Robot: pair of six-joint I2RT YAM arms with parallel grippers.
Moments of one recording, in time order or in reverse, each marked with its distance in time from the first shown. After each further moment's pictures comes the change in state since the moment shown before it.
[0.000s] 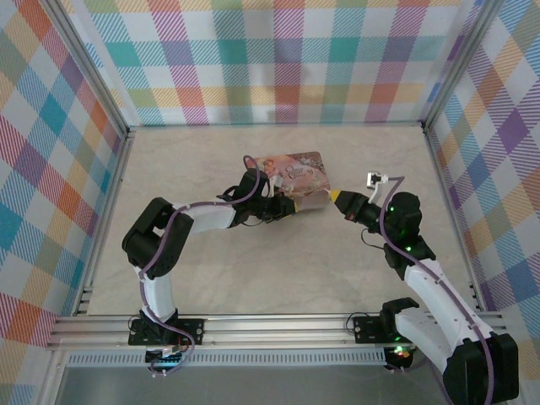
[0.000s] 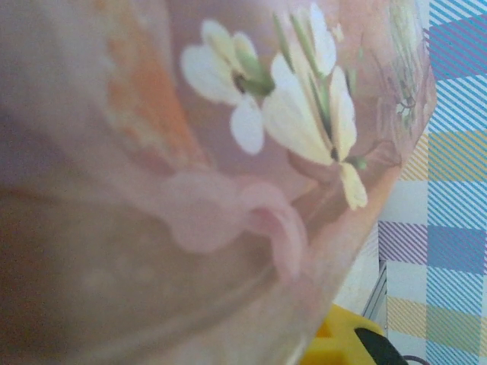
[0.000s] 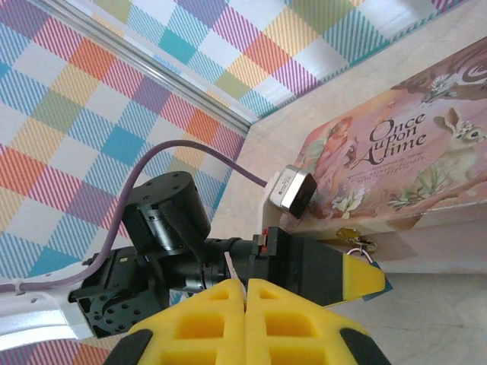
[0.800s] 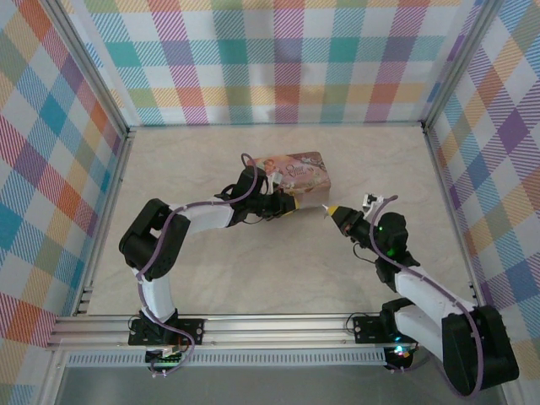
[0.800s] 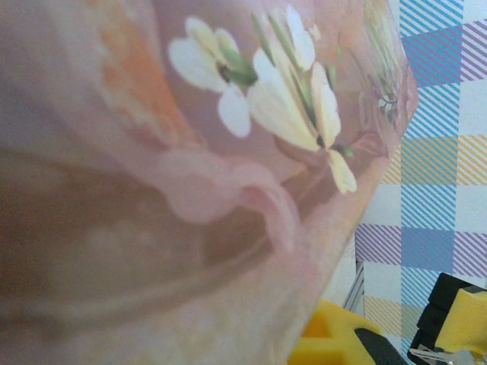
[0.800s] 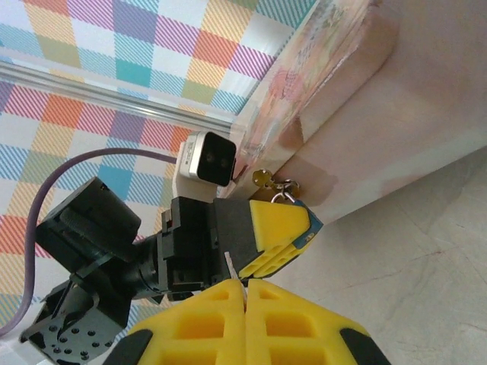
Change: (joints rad) left arm 0.012 -0.022 0.000 0.027 0.025 -0.043; right arm 0.043 0.137 -0.259 0.368 0.098 0.296
